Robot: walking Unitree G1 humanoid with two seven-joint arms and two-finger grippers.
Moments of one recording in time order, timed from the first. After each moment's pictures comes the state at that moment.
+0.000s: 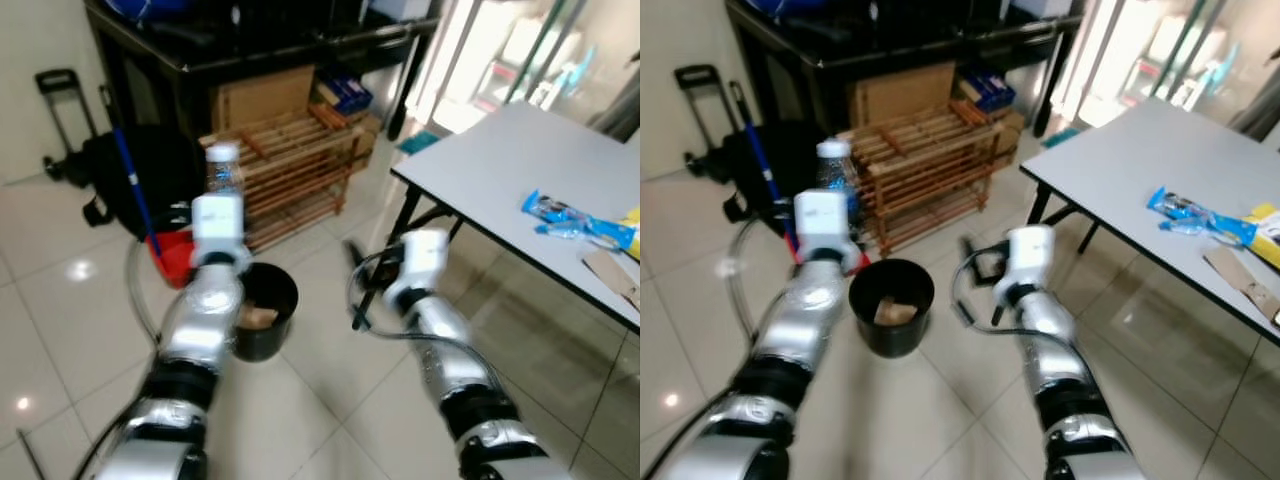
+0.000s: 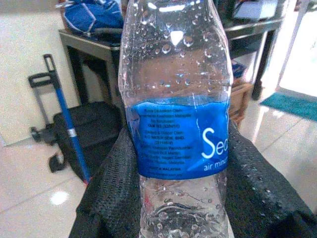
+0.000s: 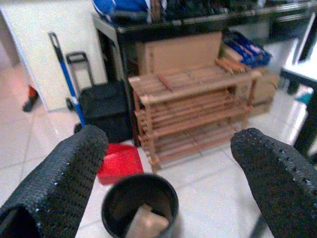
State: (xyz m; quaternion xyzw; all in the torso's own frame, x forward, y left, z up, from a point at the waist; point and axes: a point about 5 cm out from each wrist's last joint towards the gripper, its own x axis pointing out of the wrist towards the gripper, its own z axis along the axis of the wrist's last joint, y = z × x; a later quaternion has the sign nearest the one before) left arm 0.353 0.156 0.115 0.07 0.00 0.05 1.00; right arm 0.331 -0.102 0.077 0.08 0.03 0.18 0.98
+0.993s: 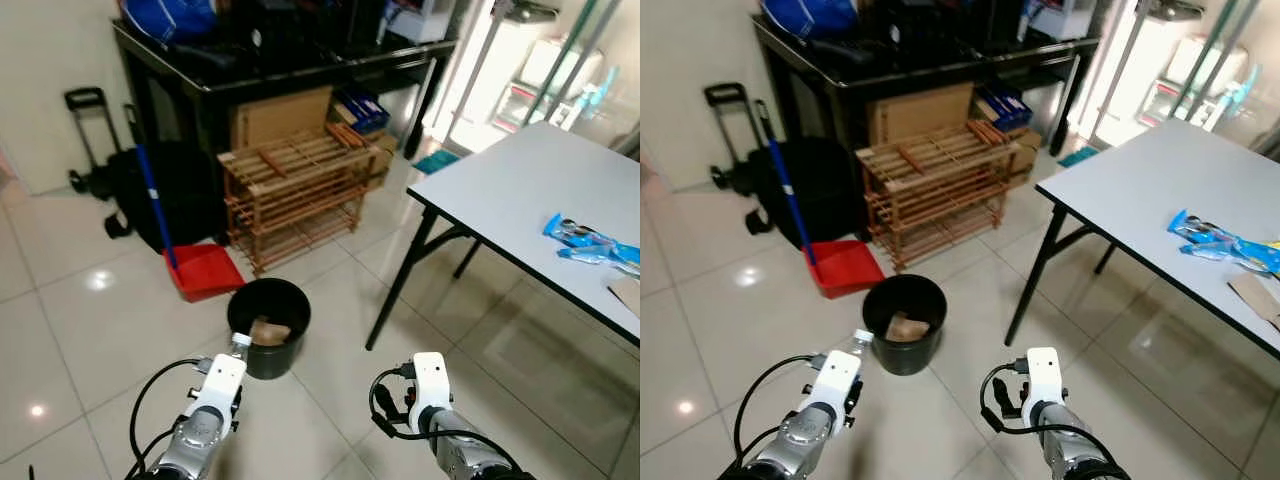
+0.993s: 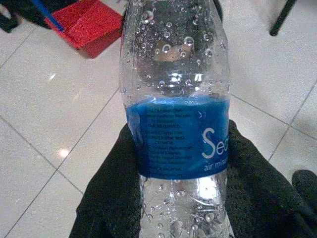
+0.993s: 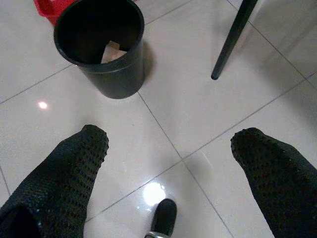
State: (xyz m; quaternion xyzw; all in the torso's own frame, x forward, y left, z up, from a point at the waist) left arm 0.229 0.181 -0.056 0.16 0.36 -0.04 0.92; right arm 0.230 -0.145 -0.057 0.05 0.37 0.09 0.92
